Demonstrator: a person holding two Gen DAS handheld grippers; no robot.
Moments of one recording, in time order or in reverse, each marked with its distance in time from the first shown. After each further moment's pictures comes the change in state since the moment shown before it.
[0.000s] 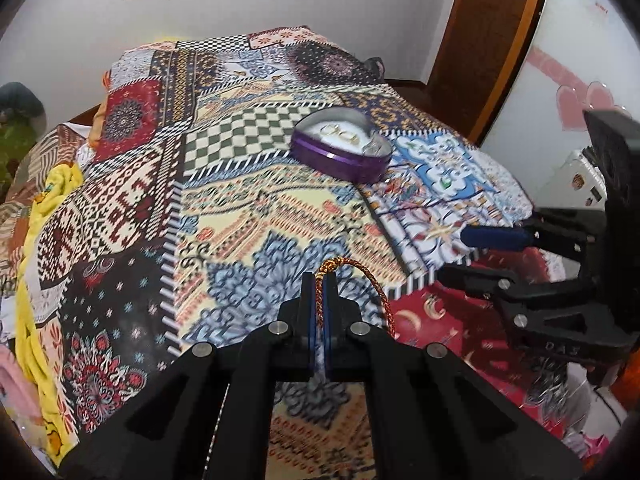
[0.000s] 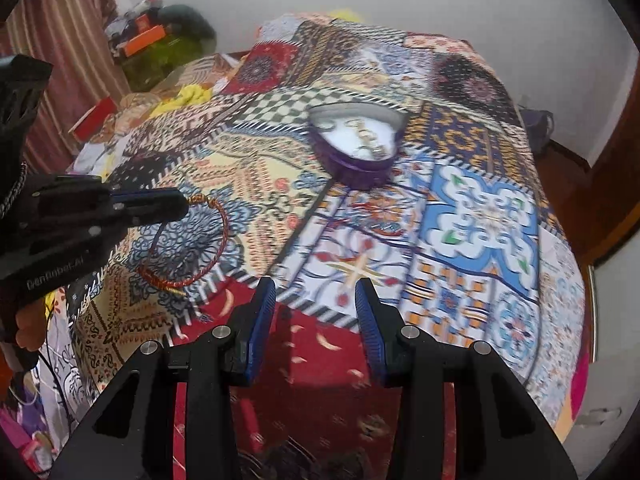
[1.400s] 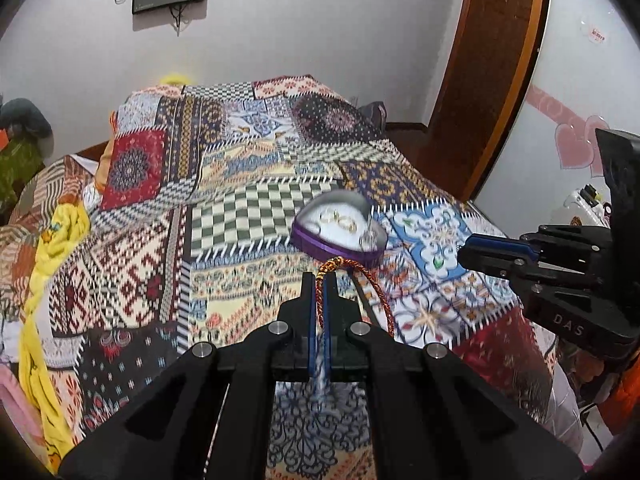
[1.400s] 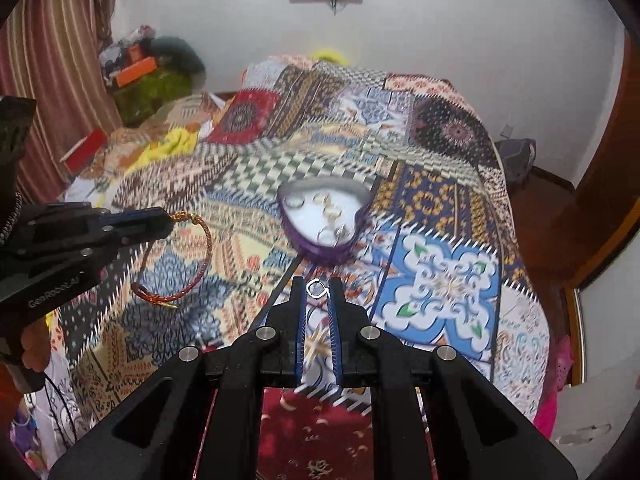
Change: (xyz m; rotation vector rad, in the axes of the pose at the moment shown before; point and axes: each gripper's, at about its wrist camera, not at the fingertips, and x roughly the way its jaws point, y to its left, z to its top) left arm -0.018 -0.004 0.058 -0.018 -0.160 0.003; right arm -0.036 -0.027 0.041 0.032 -0.158 -0.057
